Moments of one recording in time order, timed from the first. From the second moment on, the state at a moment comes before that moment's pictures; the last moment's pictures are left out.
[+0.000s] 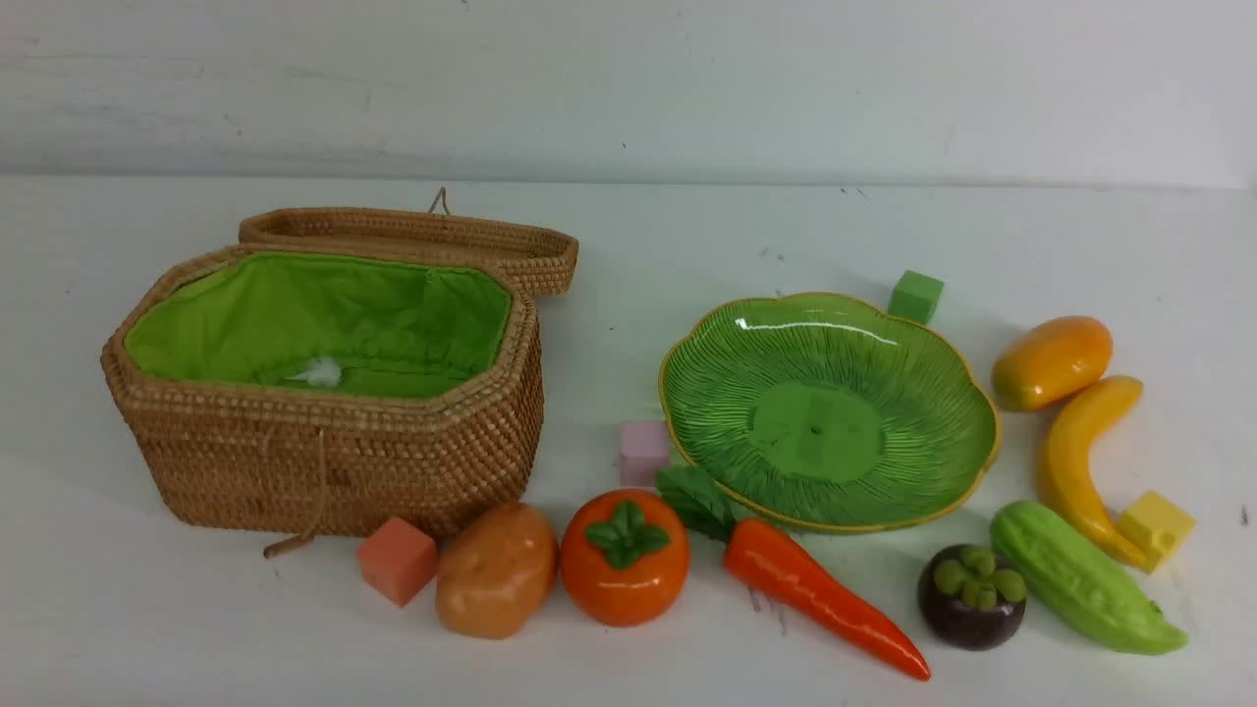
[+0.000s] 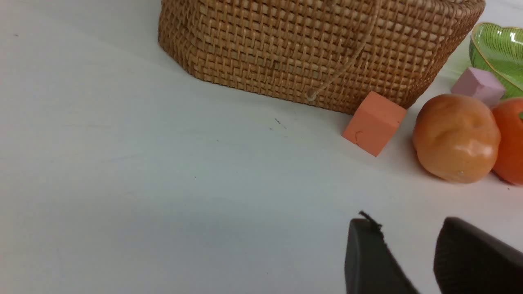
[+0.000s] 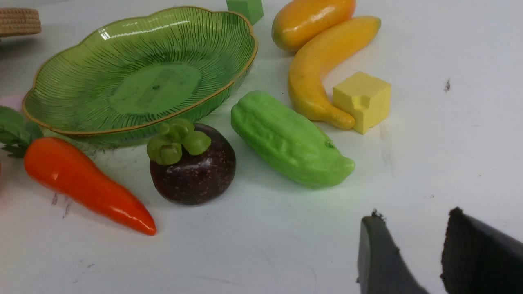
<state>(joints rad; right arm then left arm) -0.02 -0.01 0.02 0.09 0.39 0.06 -0.11 -0.01 0.03 -0.15 0.37 -0.19</state>
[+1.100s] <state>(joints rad) -0.02 -0.01 0.02 0.09 0.39 0.06 -0.11 -0.01 0.03 -0.18 0.31 -0.19</state>
